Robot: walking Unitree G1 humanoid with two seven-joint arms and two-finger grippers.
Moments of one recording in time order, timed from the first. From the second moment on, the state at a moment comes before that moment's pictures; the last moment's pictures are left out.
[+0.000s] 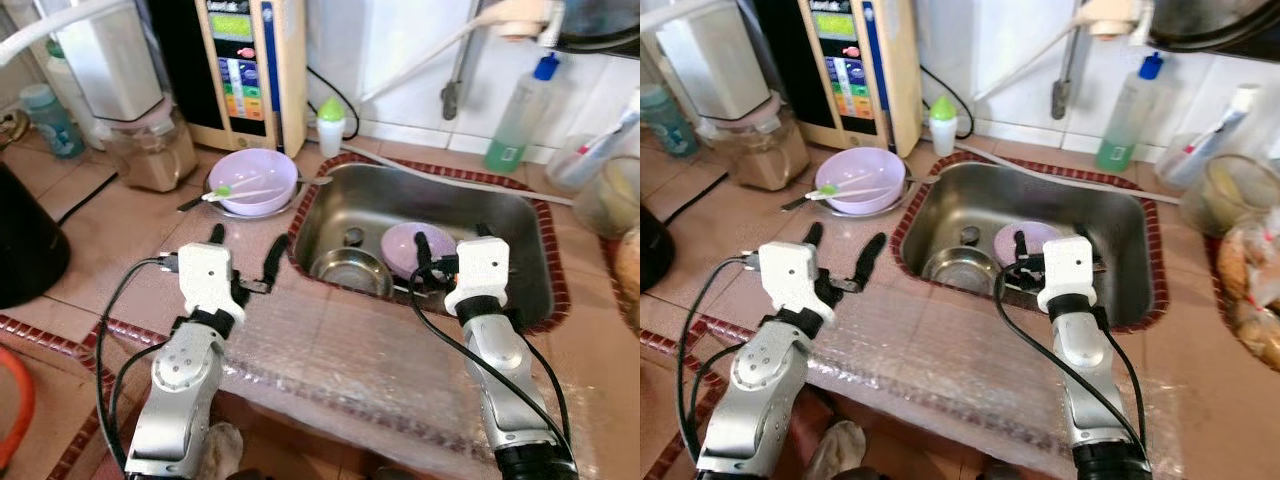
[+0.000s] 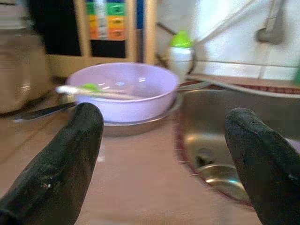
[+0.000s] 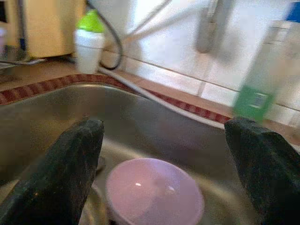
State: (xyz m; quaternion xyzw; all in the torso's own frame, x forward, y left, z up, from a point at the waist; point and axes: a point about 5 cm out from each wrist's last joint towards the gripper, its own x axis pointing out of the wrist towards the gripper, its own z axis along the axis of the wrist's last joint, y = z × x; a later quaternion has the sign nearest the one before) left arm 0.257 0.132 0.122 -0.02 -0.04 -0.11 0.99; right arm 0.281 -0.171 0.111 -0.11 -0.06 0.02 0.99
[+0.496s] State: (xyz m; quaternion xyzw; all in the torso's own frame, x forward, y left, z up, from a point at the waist) left arm 0.269 0.135 0.123 -0.02 -0.01 -0.11 0.99; right arm 0.277 -0.156 0.120 -0.08 -0.08 0.06 0.99
